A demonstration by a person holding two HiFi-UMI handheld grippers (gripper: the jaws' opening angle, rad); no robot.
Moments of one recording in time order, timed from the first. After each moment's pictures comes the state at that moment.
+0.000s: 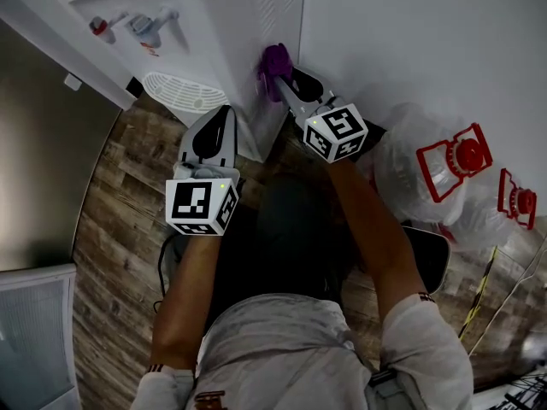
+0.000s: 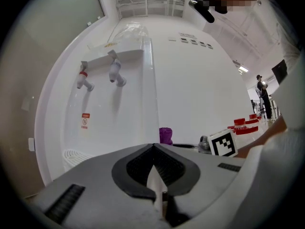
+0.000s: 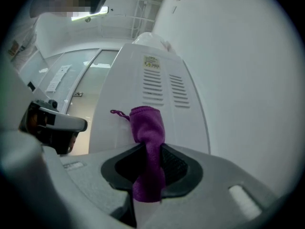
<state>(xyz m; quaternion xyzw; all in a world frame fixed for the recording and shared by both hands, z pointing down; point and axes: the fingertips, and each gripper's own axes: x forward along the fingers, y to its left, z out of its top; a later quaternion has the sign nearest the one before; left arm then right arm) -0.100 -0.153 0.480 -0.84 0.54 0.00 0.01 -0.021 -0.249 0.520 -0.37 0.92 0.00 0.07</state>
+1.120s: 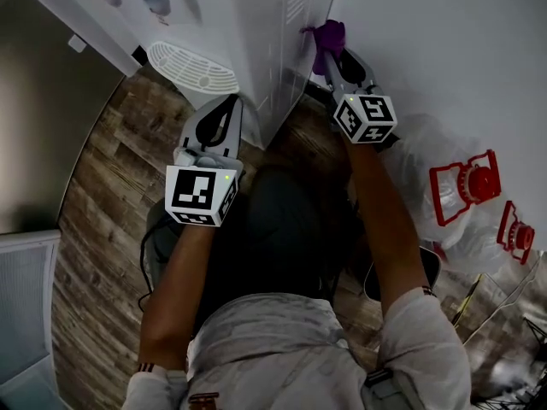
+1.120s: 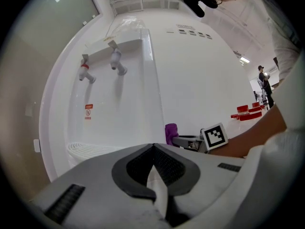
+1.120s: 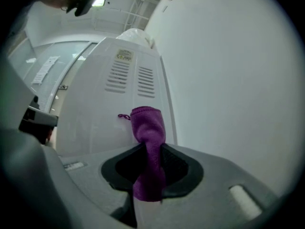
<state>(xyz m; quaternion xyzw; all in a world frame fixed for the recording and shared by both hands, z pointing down) -0.107 -0.160 0.513 -0.83 0.56 -0.04 0.01 0.041 -0.312 0.553 -0.45 0.89 -0.01 0.06</state>
